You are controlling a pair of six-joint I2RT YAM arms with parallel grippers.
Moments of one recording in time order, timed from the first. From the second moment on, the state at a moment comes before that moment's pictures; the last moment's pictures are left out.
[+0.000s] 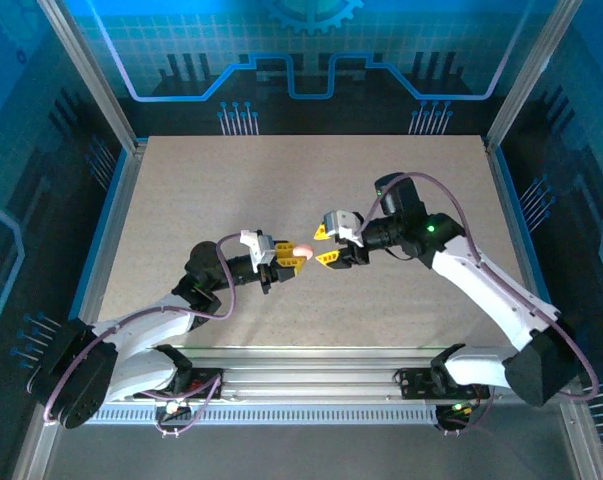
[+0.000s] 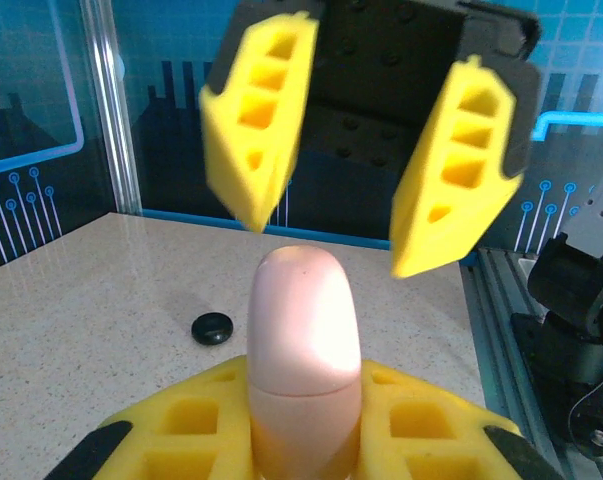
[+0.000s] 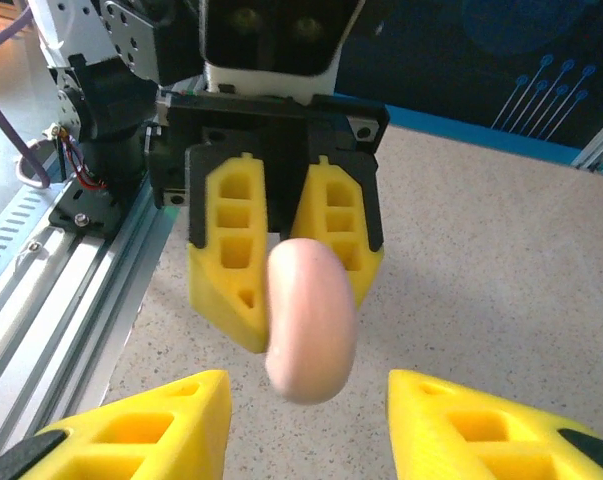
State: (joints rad) left arm -0.55 1.14 0.39 0.82 0.69 -0.05; right arm 0.54 1.28 1.14 -0.56 -0.86 -0.81
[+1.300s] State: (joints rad) left arm -0.55 1.14 0.39 0.82 0.69 -0.03; right arm 0.58 1.38 1.23 -0.68 -0.84 -0.91
